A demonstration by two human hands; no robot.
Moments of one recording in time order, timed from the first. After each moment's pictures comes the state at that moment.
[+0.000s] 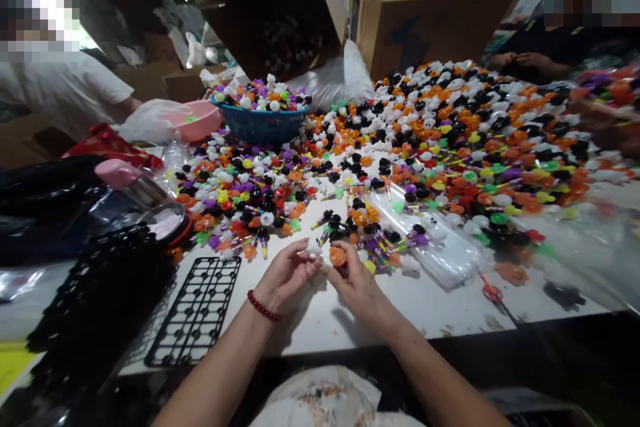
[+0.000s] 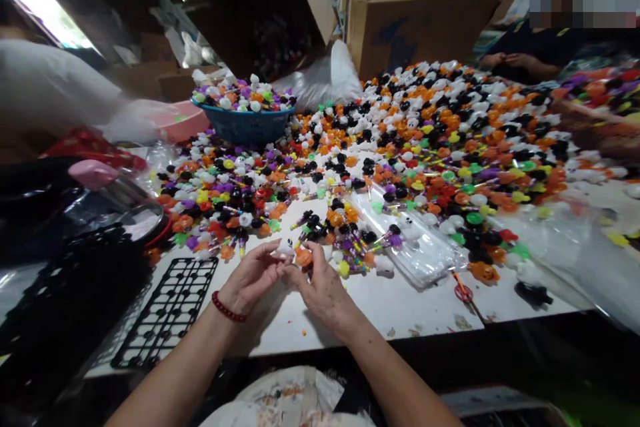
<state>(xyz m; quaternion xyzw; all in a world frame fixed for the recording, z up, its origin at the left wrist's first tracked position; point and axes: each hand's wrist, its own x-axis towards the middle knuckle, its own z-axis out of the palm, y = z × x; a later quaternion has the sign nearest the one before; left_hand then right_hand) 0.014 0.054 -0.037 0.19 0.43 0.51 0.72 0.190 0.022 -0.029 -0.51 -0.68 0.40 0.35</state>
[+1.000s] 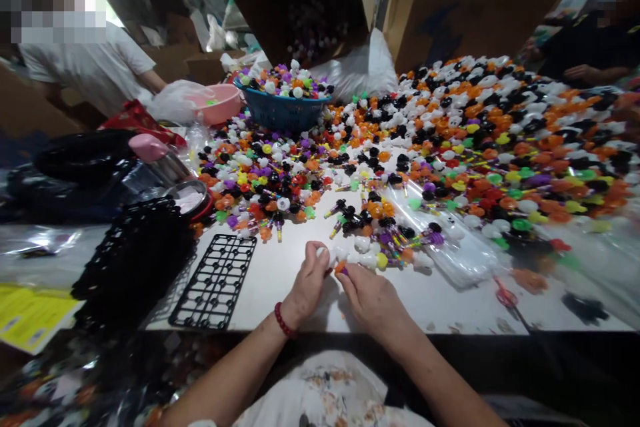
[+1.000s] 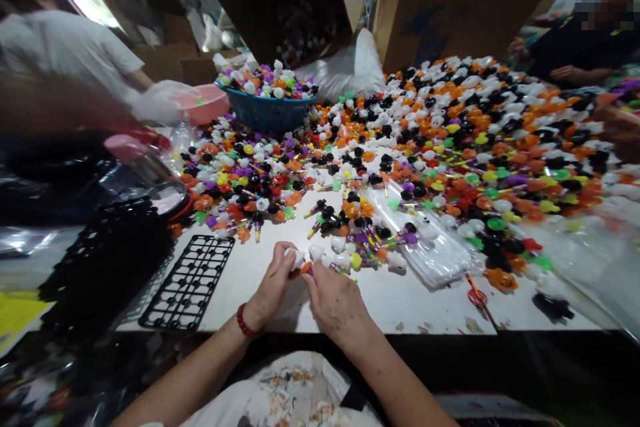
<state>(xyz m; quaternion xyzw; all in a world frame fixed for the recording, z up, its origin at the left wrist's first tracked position) 0.034 -0.010 -0.046 0.46 0.53 0.49 0.53 0.190 -0.011 -0.028 -0.49 -0.82 0.22 0.21</state>
